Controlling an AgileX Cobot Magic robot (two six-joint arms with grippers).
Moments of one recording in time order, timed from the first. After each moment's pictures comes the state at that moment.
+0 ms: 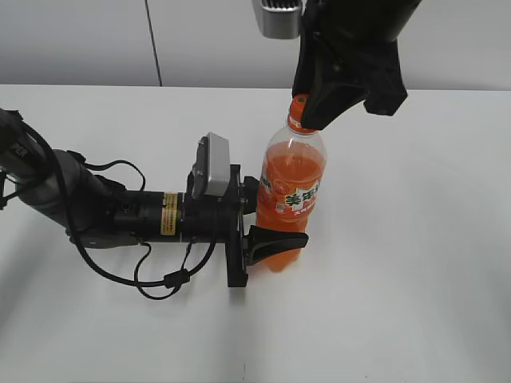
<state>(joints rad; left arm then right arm) -0.43 2.32 -1.04 1.18 -1.23 -0.30 0.60 1.75 -1.66 0.20 1.25 -1.27</state>
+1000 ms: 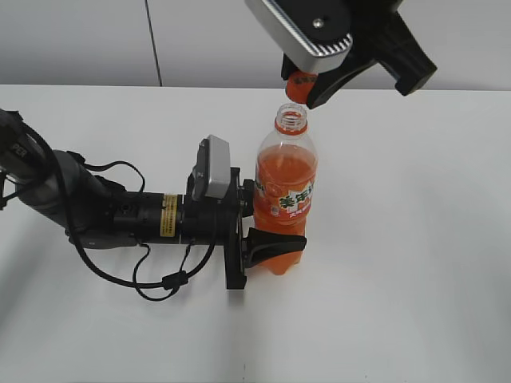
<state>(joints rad) -0.43 2.32 -1.04 1.19 -1.22 -0.31 0.68 1.72 -1.68 0.07 1.23 -1.66</state>
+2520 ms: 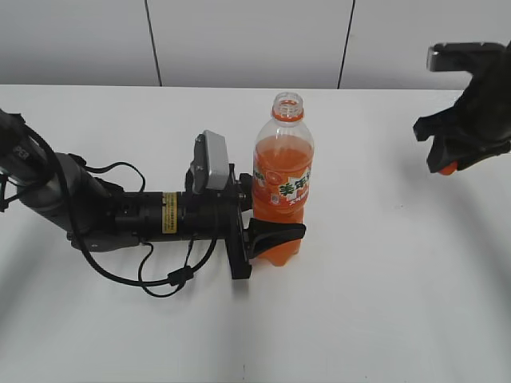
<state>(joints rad) -0.43 2.33 -1.04 1.10 -1.22 -0.31 0.13 1.80 -1.24 0.08 0.81 -0.08</state>
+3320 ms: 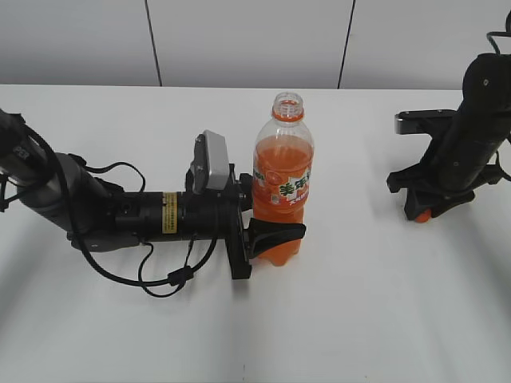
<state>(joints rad) -0.43 2.33 -1.04 1.10 -1.22 -0.31 0.13 2.07 -1.23 0.09 0.69 -0.09</state>
